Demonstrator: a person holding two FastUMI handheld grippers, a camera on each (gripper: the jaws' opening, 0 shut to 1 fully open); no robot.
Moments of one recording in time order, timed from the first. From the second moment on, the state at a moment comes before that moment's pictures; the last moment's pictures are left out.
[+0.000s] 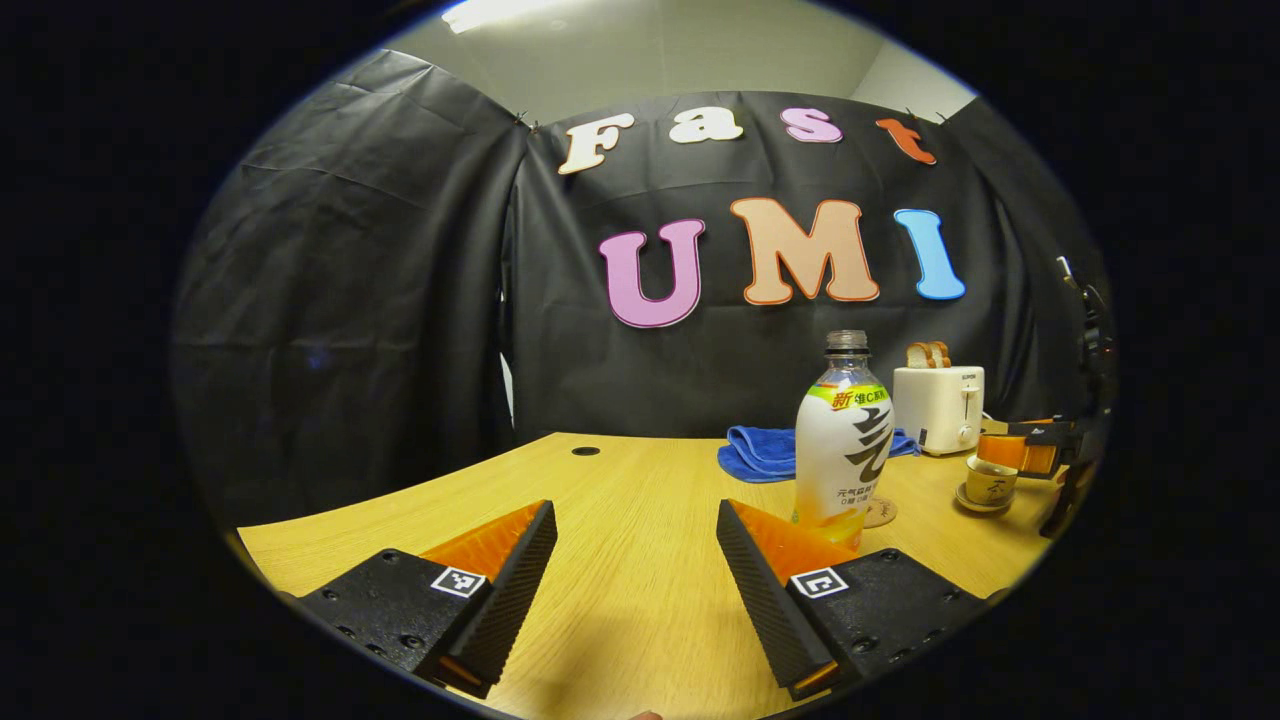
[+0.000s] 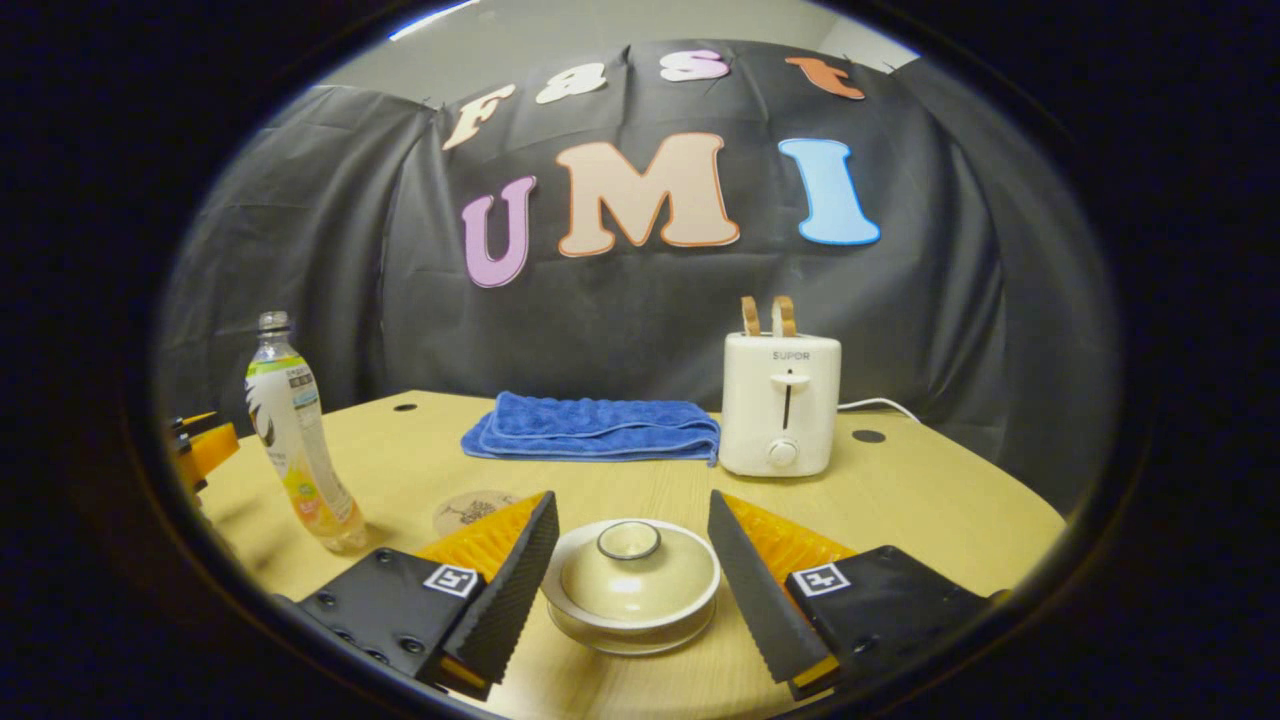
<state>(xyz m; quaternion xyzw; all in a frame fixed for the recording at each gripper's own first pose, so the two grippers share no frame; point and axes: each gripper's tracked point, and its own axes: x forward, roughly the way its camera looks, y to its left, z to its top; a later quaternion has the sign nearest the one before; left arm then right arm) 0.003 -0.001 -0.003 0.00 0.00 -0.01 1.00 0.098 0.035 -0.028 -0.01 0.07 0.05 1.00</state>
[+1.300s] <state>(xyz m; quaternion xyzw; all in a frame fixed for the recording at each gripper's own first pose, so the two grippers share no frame) 0.000 -0.015 -0.002 0.00 0.00 -0.05 1.00 0.075 0.033 -0.017 -0.01 0.03 0.06 1.00</state>
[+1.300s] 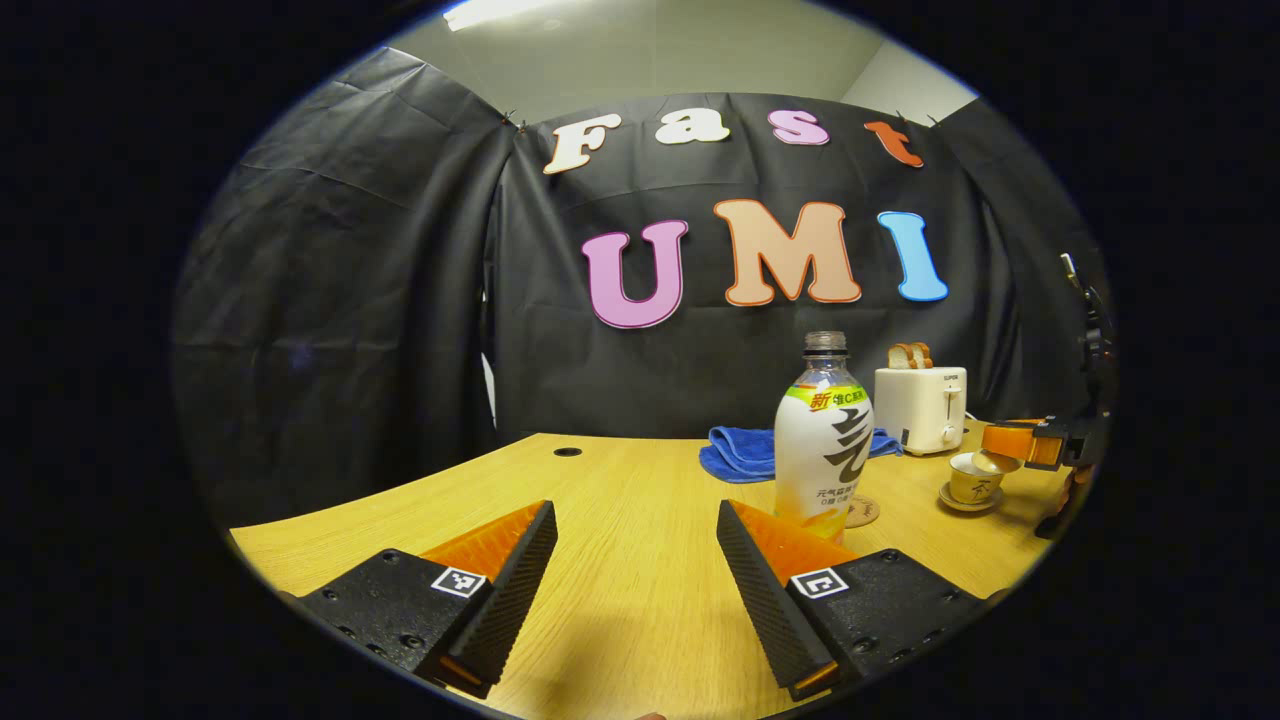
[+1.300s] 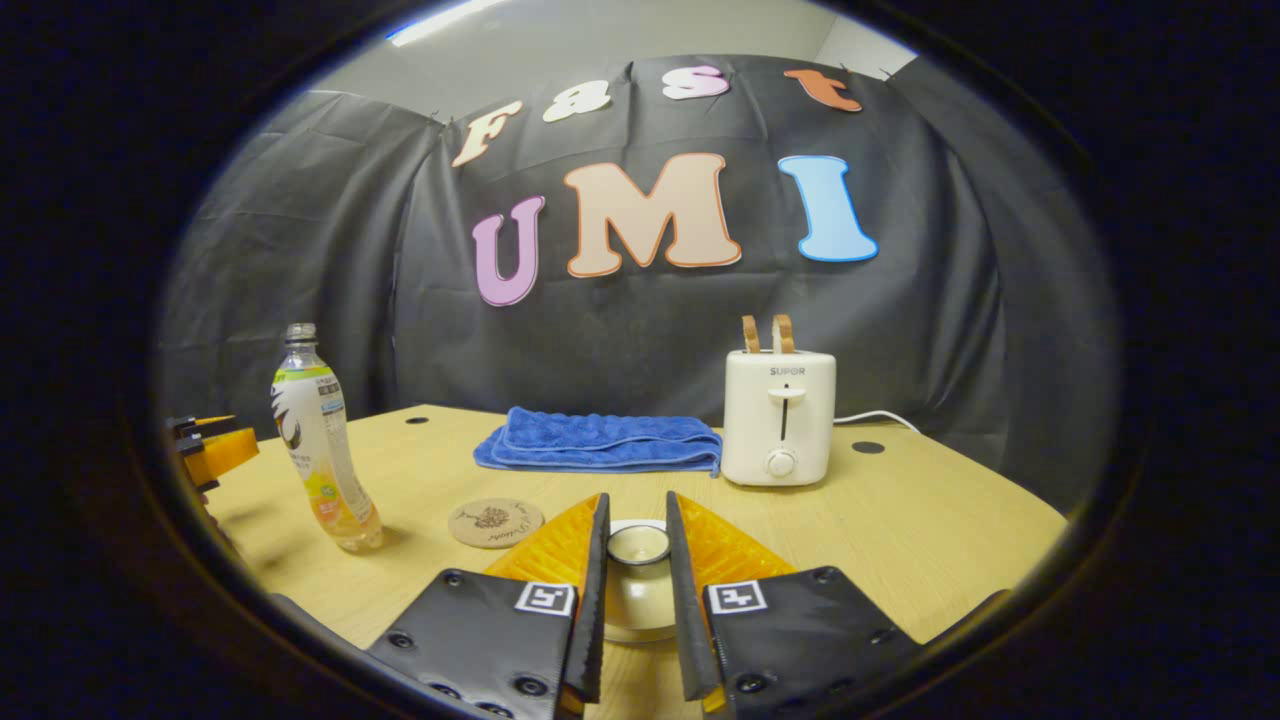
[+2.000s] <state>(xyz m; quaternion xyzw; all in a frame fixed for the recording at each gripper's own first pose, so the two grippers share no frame) 0.000 -0.096 -0.002 -0.01 -0.01 -0.20 0.98 0.039 0.009 -0.006 0.00 0.00 0.05 1.00</state>
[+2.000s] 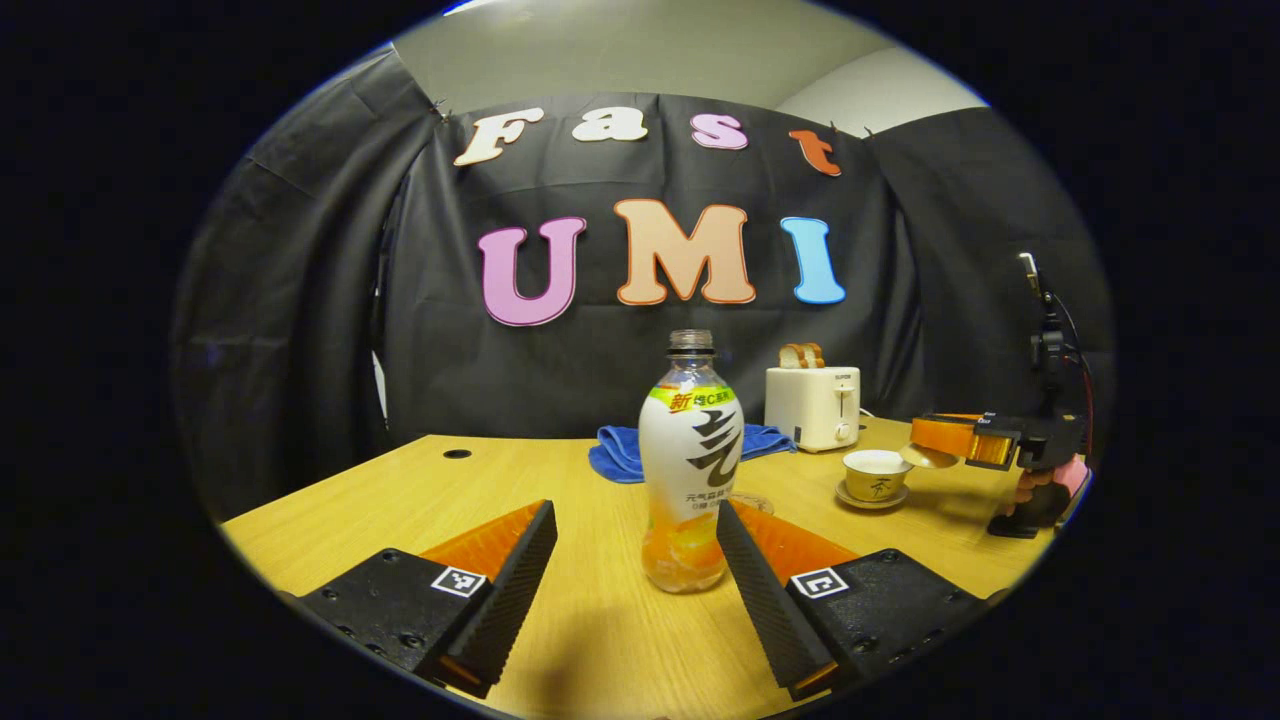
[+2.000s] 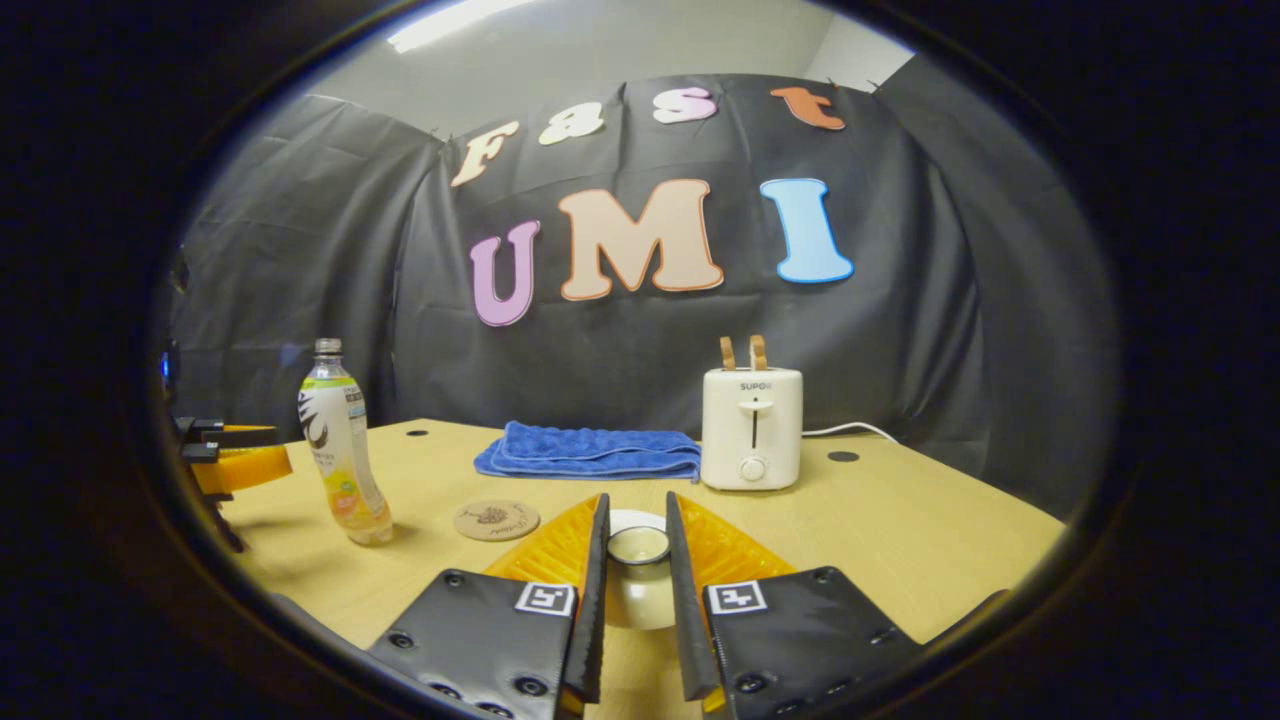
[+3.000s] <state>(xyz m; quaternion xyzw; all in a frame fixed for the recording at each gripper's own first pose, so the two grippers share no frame) 0.062 -0.147 -0.014 0.00 0.03 -0.19 0.98 0.024 -0.013 -0.004 0.00 0.00 0.04 1.00</state>
